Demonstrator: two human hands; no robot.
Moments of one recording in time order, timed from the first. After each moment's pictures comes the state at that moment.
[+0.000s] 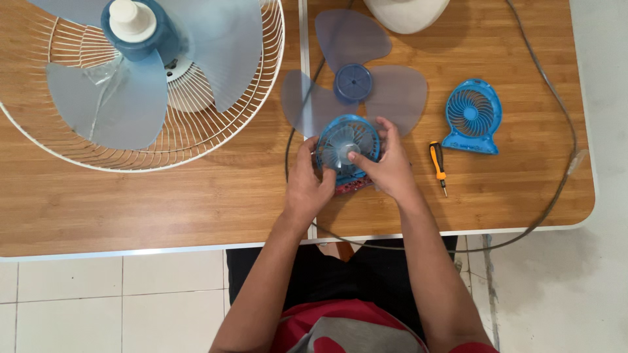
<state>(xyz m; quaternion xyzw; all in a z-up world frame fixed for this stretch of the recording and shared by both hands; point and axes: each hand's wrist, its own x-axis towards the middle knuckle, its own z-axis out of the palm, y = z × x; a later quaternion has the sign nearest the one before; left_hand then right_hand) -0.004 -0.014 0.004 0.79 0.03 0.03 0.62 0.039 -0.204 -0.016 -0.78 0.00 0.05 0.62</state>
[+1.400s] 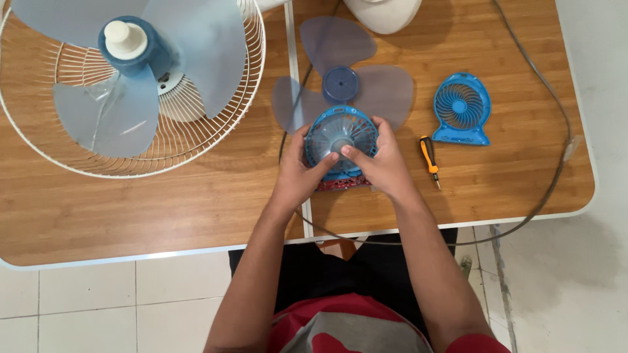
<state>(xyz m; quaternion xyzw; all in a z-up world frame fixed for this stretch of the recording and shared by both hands) 0.018 -0.014 0.013 0.63 -0.07 -0.01 0.78 0.031 -0.197 0.024 -0.71 0.01 0.05 0.70</state>
